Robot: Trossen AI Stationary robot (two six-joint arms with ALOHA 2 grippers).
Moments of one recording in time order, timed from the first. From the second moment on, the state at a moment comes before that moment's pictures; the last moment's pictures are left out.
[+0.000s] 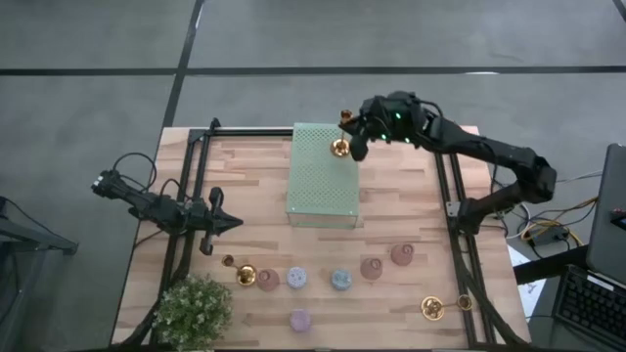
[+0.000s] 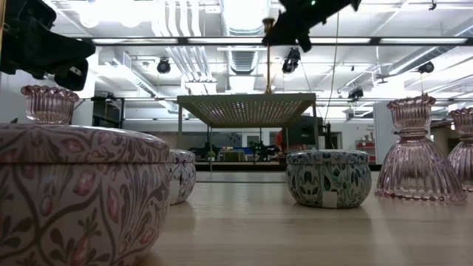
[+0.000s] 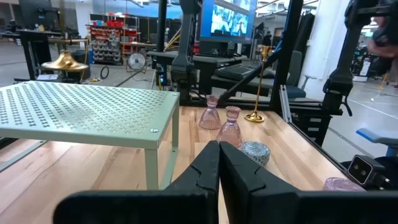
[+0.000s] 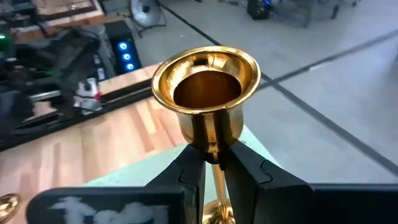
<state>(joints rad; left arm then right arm) -0.46 0.05 0.04 -0.03 -0.42 -0.09 -0.45 1.39 1.28 -0.26 -0.05 0.12</state>
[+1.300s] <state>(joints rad) -0.46 0.05 0.04 -0.03 -0.42 -0.09 -0.63 1.53 1.38 -0.36 -0.09 0.11</state>
